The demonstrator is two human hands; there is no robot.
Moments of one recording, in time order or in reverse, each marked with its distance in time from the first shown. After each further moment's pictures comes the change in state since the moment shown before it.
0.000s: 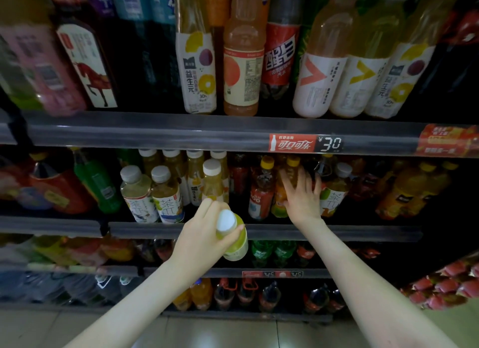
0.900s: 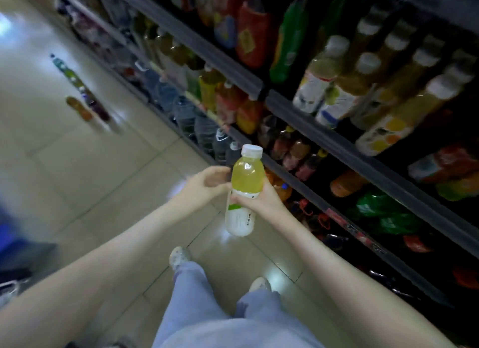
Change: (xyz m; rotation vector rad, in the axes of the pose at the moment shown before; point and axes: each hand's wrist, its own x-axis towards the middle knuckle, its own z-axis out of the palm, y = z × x) left_hand -0.255 -0.092 -0.111 -0.614 0.087 -1.175; right_hand -0.207 -0.292 -0.066 1.442 -1.166 -0.322
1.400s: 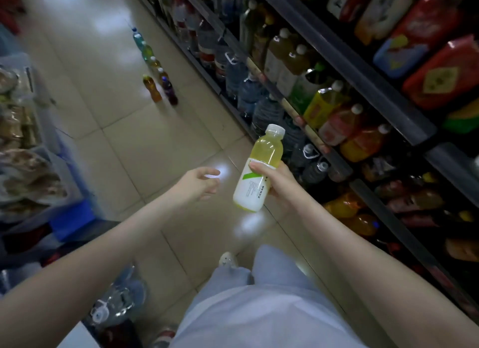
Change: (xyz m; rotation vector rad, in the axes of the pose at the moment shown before) left_hand 0.025 -0.118 -0.345 -0.206 0.190 -0.364; right_hand 0.195 -0.105 0.273 0.199 -0.151 0.233
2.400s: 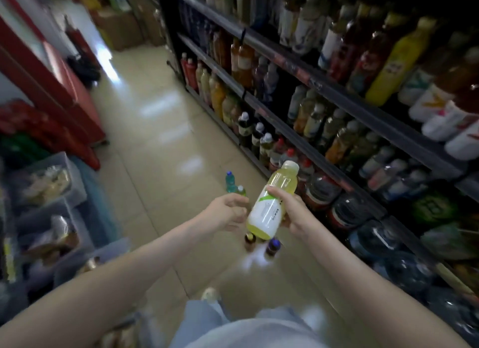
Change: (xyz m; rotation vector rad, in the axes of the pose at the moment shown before) left_hand 0.462 0.381 -0.716 0.049 -0.076 0.103; right_hand 0.681 -0.420 0.512 0.237 0.138 0.052
